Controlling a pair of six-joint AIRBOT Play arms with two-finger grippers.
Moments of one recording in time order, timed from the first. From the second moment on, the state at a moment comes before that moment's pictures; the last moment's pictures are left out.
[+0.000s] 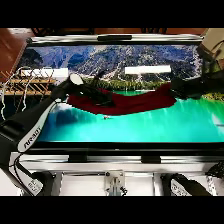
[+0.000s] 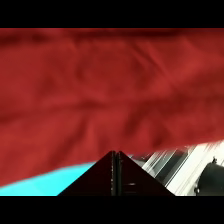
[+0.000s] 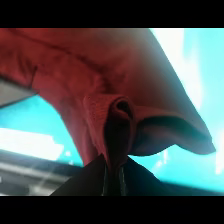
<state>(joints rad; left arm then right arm) -0.44 -1.85 1.59 0.67 -1.14 -1.34 -0.10 -1.12 1.38 -1.11 1.49 1.56</state>
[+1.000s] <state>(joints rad) -0.33 -1.66 1.59 0.74 -1.06 -1.33 0.02 -1.10 1.38 -0.95 1.25 1.44</state>
